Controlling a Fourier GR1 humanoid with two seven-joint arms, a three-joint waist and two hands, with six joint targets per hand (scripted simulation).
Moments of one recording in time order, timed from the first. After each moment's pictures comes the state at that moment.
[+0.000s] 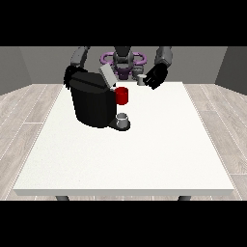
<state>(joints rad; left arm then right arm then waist) -0.75 0.25 0.03 -0.75 -0.59 -0.20 -0.15 -0.19 -0.10 -0.11 -1.14 -0.06 0.00 -0.25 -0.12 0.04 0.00</state>
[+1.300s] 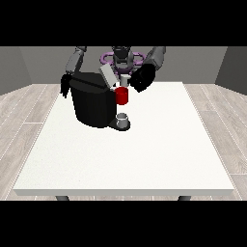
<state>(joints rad) -1.05 0.30 0.17 -0.79 -0.52 -0.23 0.03 -0.32 -0.15 -0.13 -1.04 -0.10 0.15 -0.40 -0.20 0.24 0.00</state>
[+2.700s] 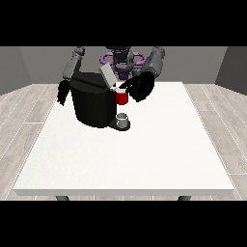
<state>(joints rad) -1.21 0.43 0.22 -0.70 -0.52 -0.21 0.01 -0.48 -0.17 -0.15 -0.96 -0.11 0.15 -0.39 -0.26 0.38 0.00</state>
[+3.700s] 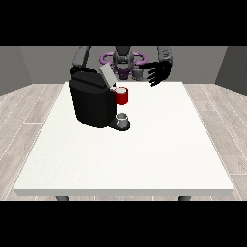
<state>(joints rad) -0.69 0.15 0.30 -0.69 -0.29 -0.27 -0.30 -0.14 -0.09 -0.08 -0.99 -0.07 0.17 -0.46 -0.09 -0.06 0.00</state>
